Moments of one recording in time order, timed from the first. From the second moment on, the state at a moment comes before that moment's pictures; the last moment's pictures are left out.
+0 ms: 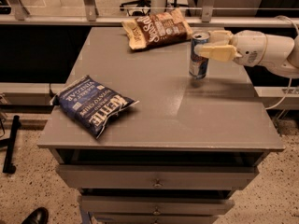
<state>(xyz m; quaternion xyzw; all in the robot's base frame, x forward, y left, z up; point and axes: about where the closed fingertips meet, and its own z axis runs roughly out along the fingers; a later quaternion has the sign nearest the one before) 0.642 -0.171 0.951 -0.43 0.54 0.43 0.58</state>
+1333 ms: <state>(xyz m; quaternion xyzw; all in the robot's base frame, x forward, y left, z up) 0.629 -0.166 0.914 -0.43 0.52 0.46 0.57</state>
